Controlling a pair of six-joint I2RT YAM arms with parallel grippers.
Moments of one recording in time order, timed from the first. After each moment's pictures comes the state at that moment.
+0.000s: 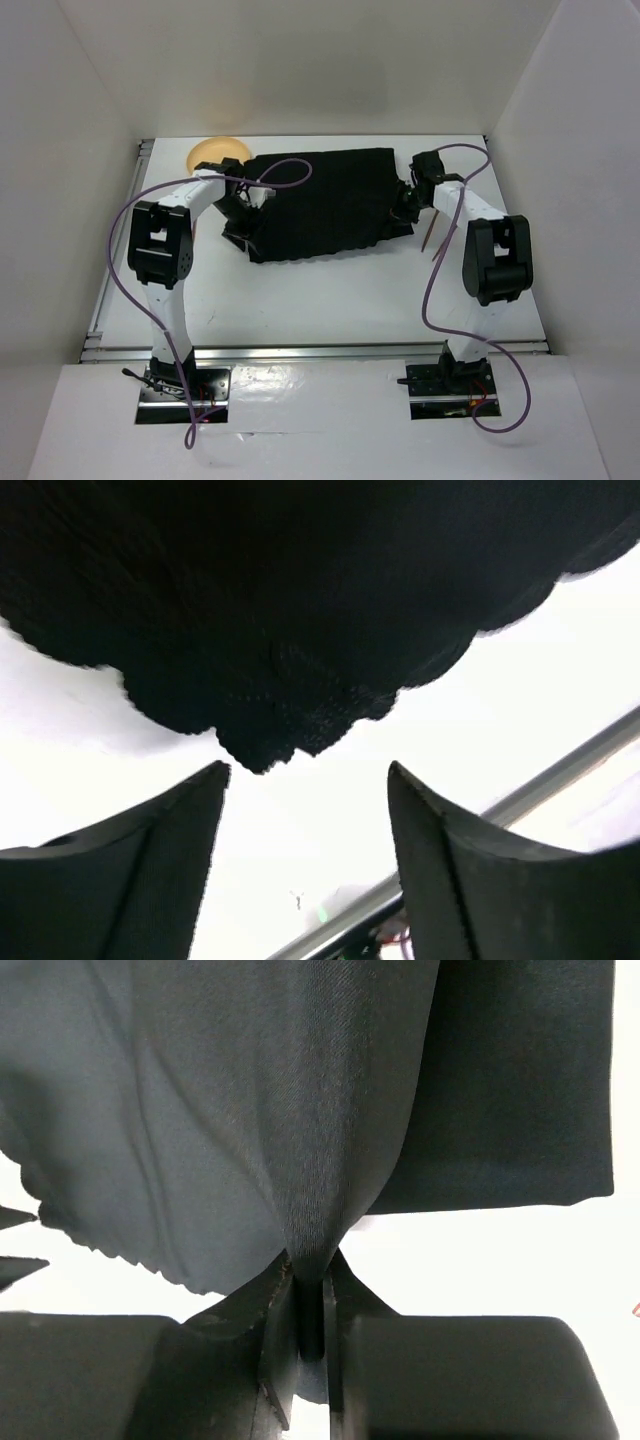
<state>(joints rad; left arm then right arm) -0.16 2.08 1.63 -1.07 0.43 0.28 0.11 1.84 1.33 -0.54 -0.32 0.50</state>
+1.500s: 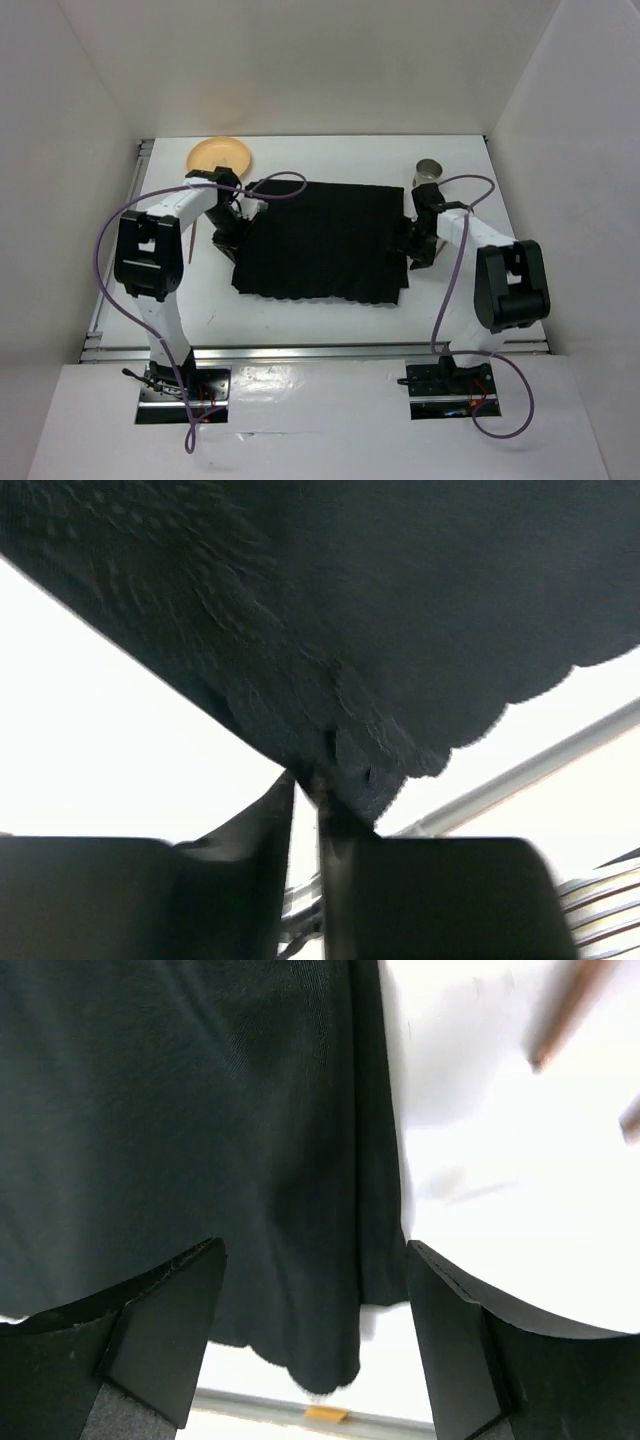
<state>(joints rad) -0.15 1.96 1.46 -1.10 0.31 0.32 0.14 1.65 1.02 -0.63 -0.14 0.48</state>
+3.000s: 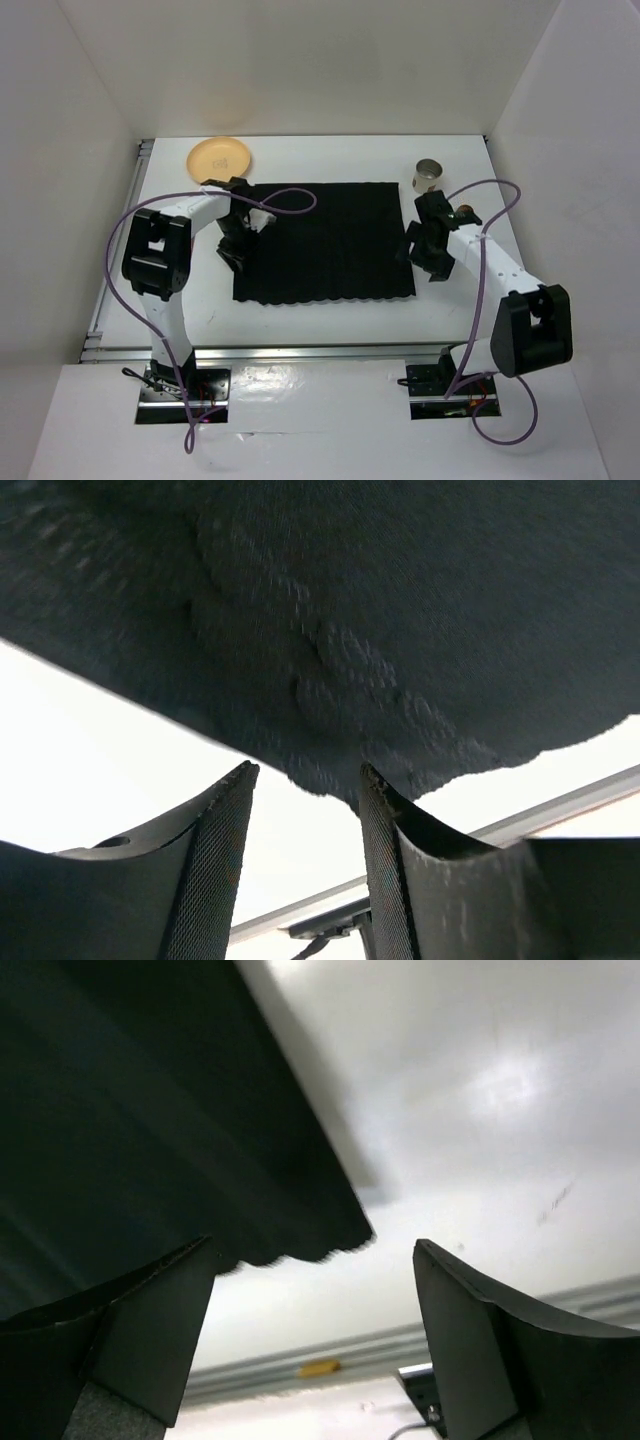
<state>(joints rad) -0.22 1.97 1.38 -1.03 0.19 0.31 0.21 1.36 0.95 -0.88 0.10 0.67</state>
